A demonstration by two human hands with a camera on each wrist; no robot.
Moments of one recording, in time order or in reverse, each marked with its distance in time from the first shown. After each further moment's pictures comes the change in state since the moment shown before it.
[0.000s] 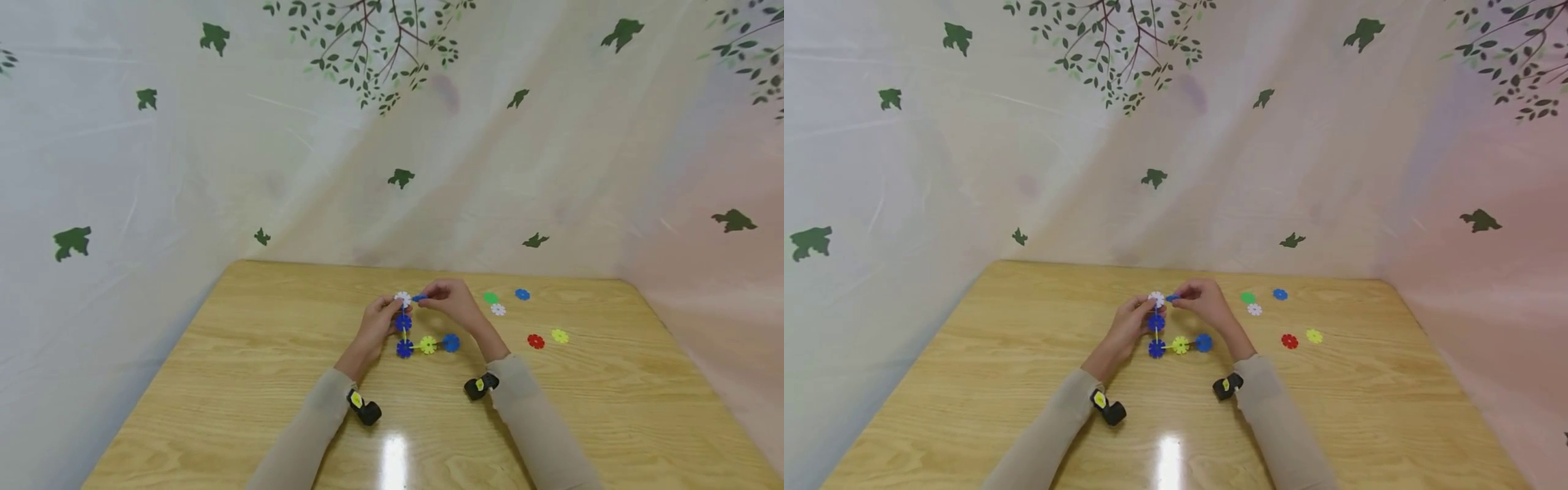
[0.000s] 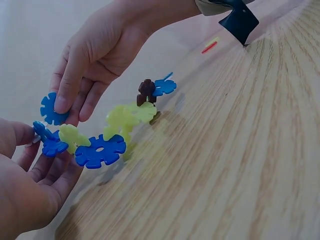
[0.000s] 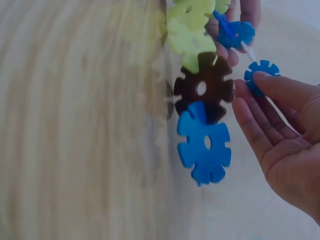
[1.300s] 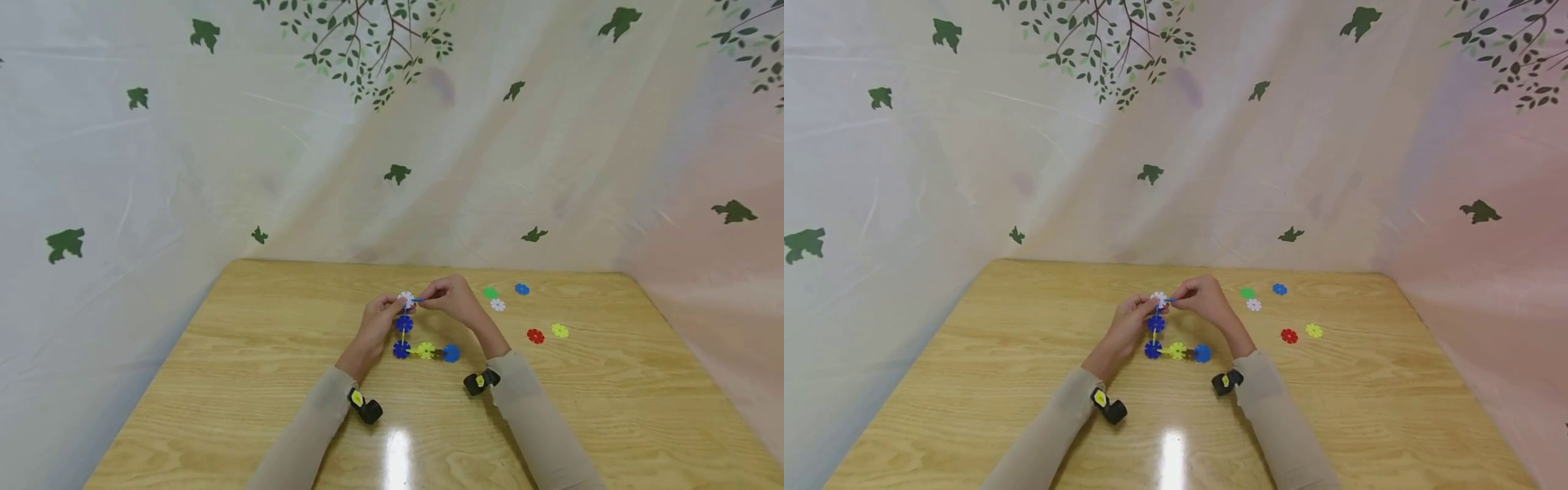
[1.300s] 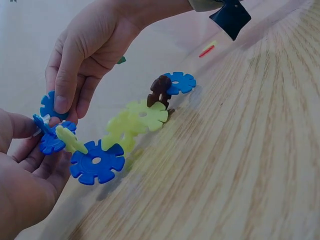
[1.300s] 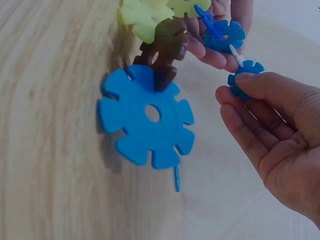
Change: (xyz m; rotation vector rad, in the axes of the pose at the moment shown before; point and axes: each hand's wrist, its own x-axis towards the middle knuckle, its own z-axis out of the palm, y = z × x) left_hand -0.006 0.005 0.005 0.055 -0.044 0.042; right_hand -0.006 -0.012 -0.005 -0.081 -0.036 -0.050
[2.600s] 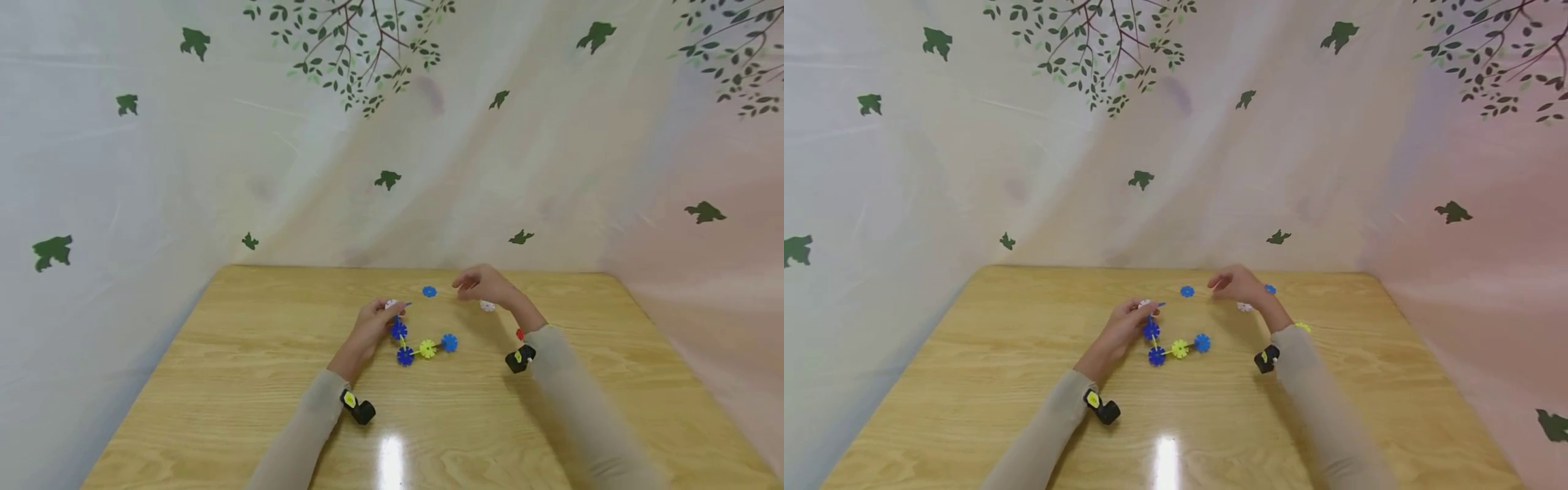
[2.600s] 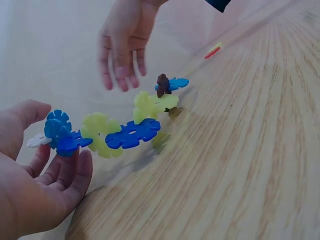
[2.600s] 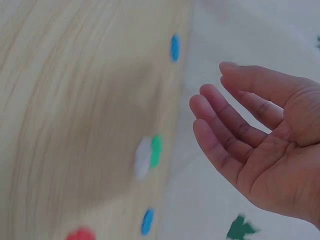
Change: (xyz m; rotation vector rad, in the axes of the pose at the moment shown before) left_hand 0.001 0.000 0.000 0.038 -0.039 -0.067; right_hand -0.012 0.012 -0.090 -0.255 -0.138 0.173
